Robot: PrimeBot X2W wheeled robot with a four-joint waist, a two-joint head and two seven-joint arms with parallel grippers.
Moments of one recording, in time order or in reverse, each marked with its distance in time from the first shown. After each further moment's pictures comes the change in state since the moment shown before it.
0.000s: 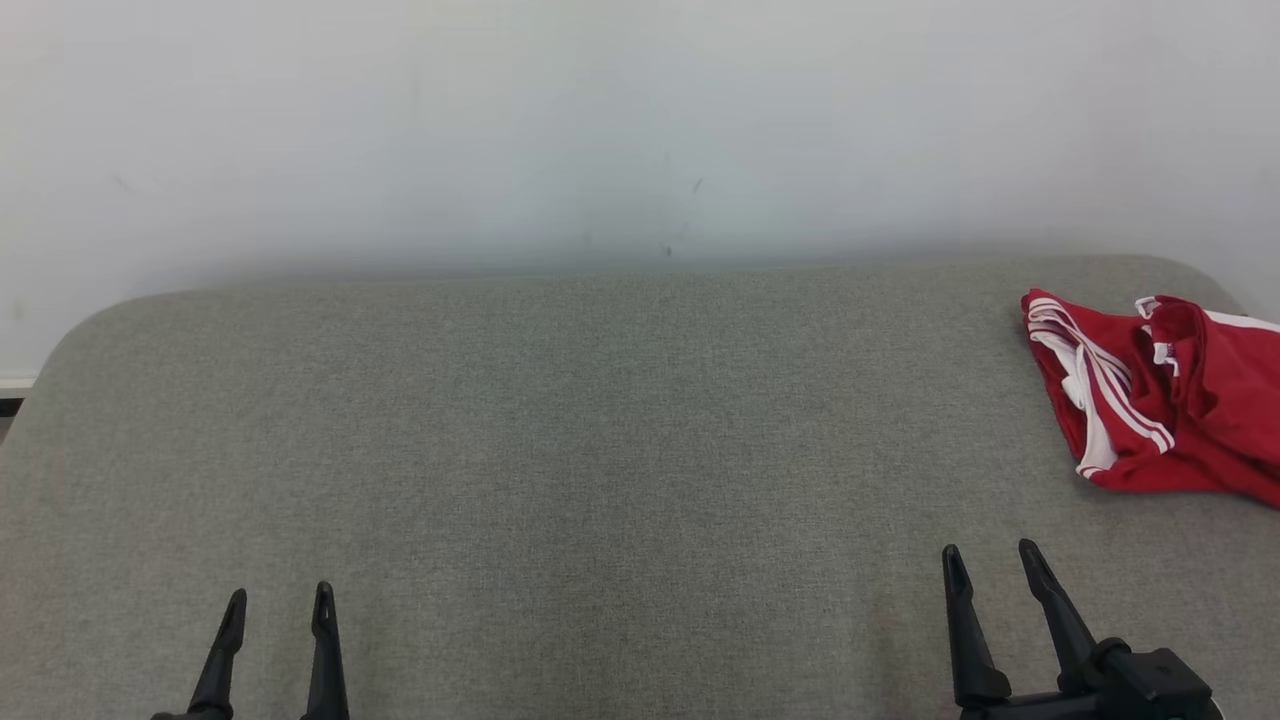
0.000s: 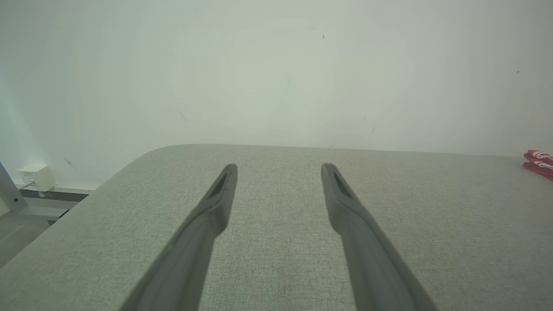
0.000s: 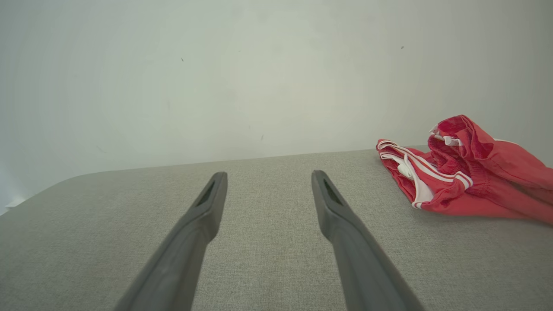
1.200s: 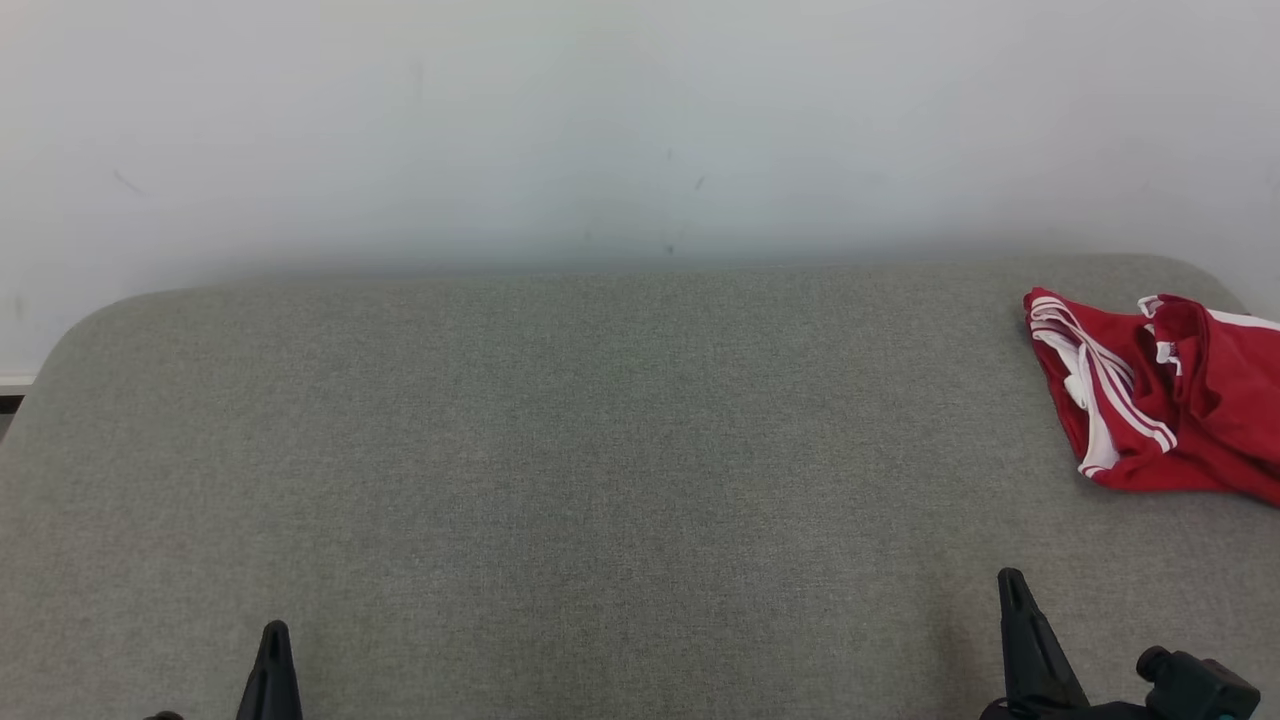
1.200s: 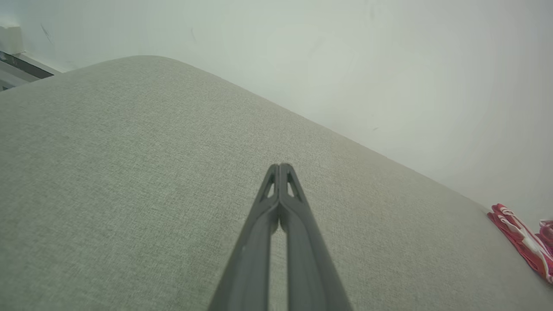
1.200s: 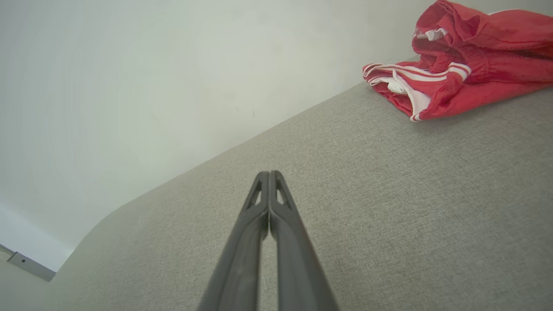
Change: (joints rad) left arm -0.013 -0.010 0.007 0.087 -0.376 -0.001 0.099; right arm -0.007 -0.008 -0.006 0.070 0.382 0.000 0.078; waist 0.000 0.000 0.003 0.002
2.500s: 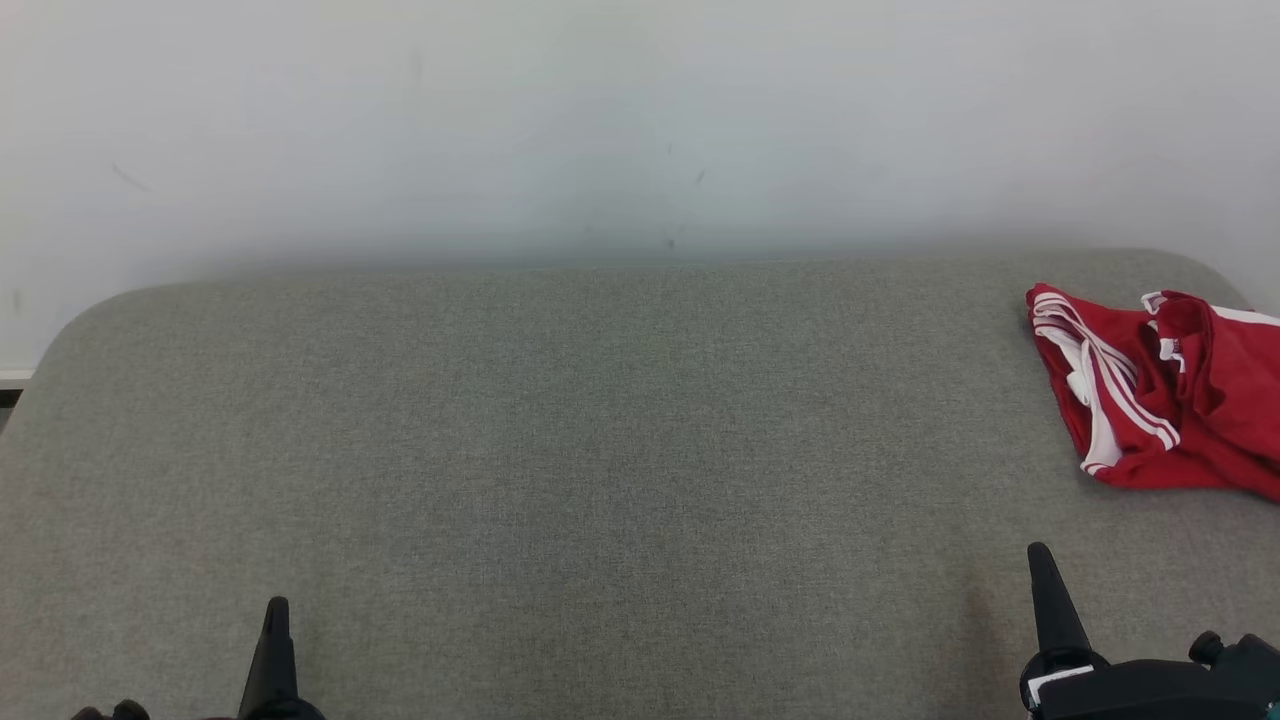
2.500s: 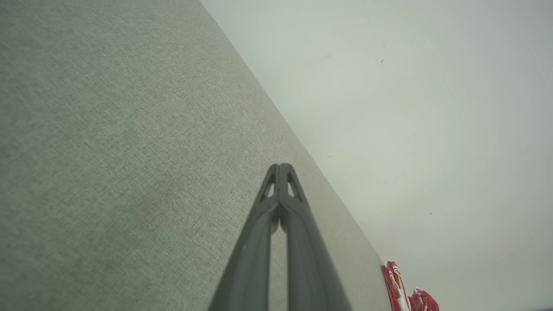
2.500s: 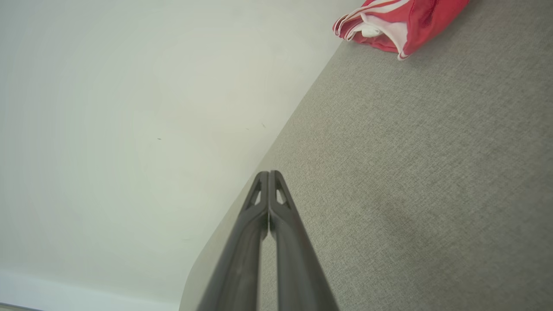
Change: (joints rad) left arm -0.063 0.002 0.006 0.016 -0.524 -0.001 0.131; right arm -0.062 -0.011 -0.045 0.015 0.521 0.000 0.121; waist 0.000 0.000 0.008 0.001
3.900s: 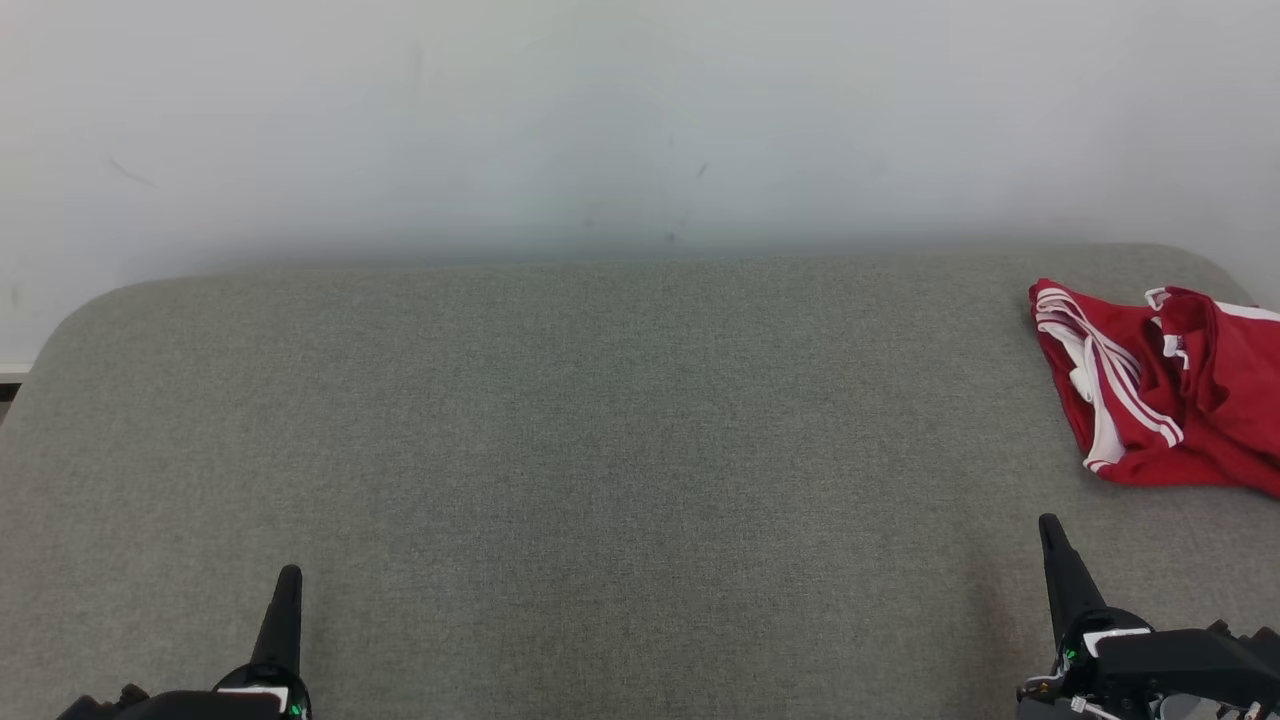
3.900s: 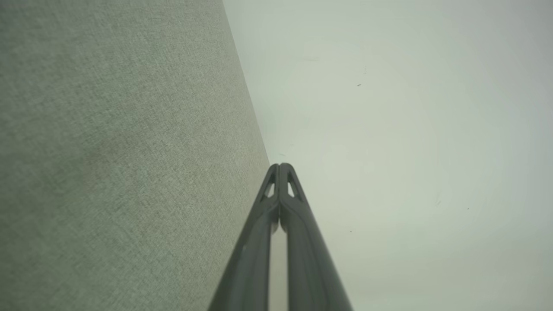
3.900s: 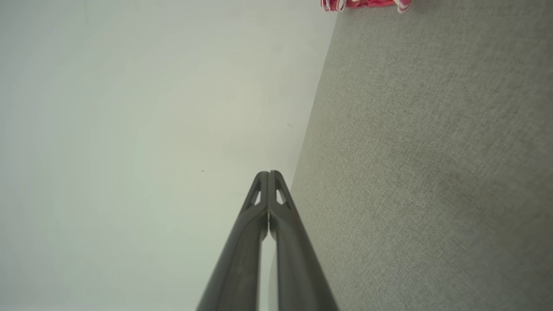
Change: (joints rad) left arm -0.057 0.003 0.005 0.011 -0.414 -0.001 0.102; right arm -0.058 0.000 -0.050 0.015 0.388 0.000 0.104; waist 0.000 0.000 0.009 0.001
